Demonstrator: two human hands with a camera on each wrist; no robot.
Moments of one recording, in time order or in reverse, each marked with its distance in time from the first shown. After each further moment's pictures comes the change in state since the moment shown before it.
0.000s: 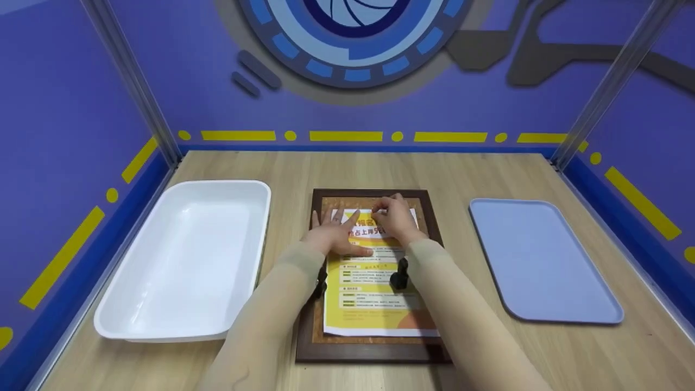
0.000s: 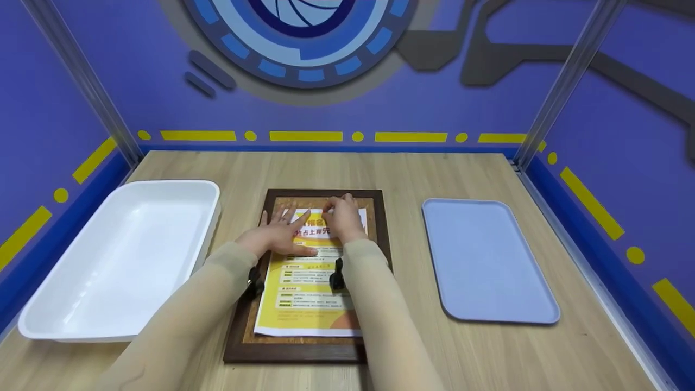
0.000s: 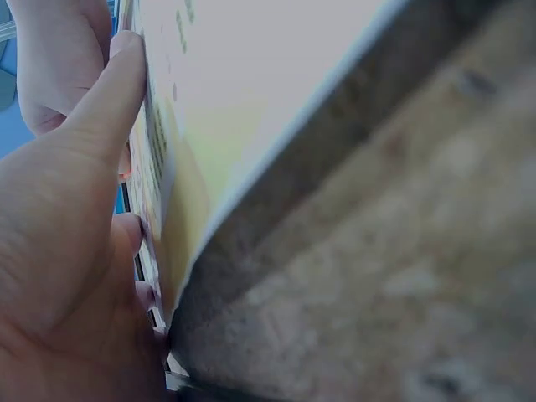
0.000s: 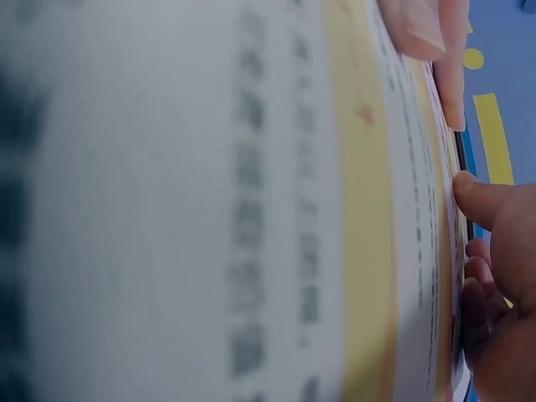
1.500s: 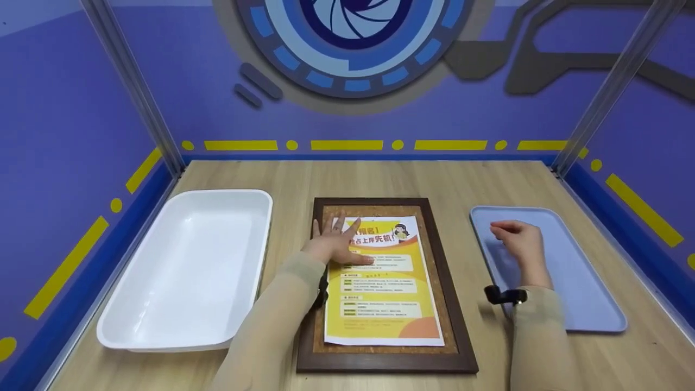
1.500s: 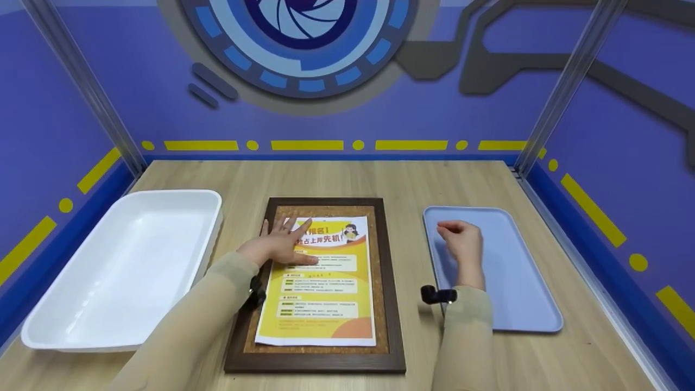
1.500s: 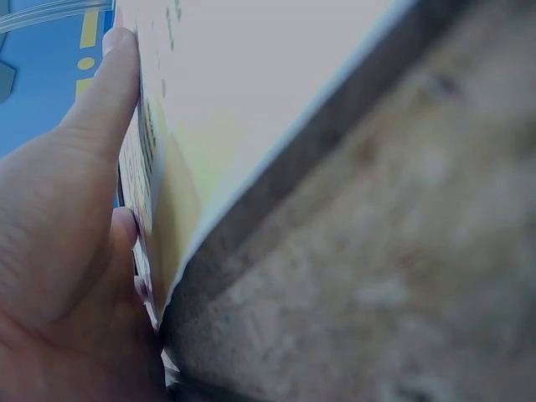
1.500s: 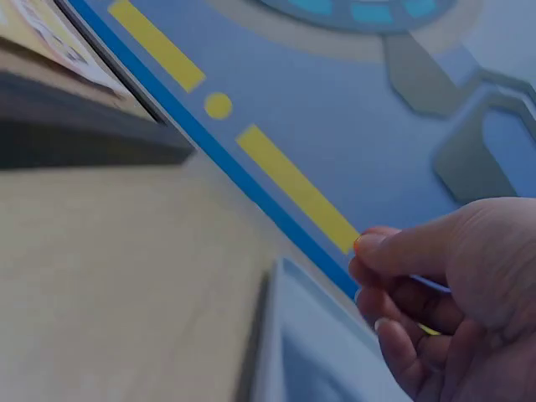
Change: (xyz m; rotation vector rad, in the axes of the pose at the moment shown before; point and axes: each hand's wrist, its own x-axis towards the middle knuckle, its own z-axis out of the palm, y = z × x) left_hand -0.001 0.000 0.004 -0.052 0.022 0.002; right_hand -0.077 0.153 -0.165 0.181 0.289 0.195
